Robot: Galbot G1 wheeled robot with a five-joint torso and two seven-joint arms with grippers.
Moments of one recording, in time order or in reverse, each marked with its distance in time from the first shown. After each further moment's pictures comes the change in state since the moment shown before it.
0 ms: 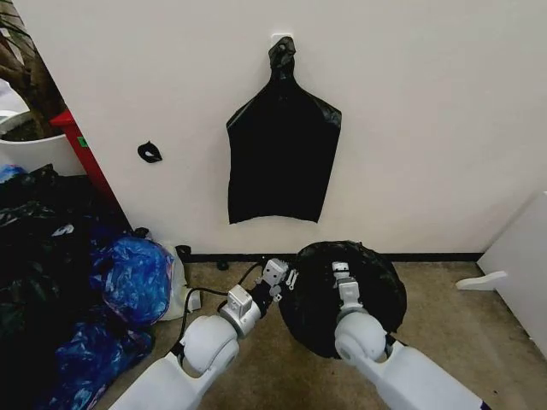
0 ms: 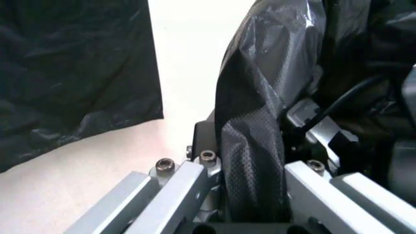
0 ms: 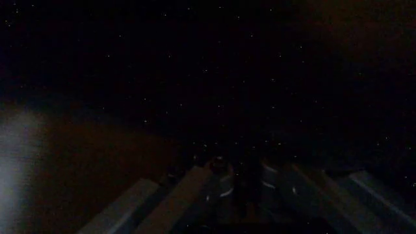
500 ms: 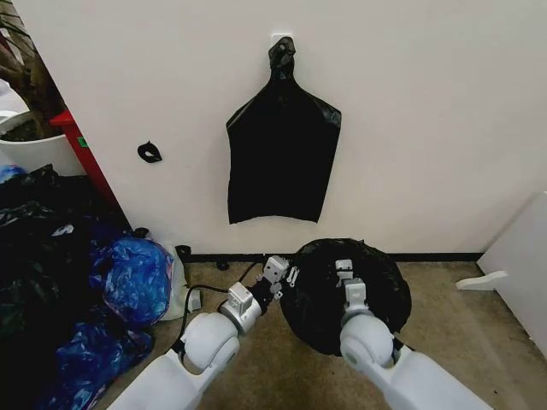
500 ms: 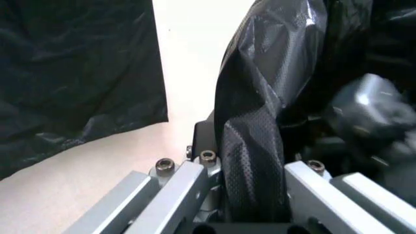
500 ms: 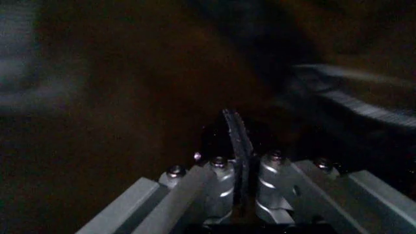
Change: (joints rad) left arm -0.017 -0.003 -0.002 0.016 -0.004 -0.001 0.000; right arm -0.108 -0.030 -0.026 0.180 -0.082 0.126 -0.104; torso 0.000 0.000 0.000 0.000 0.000
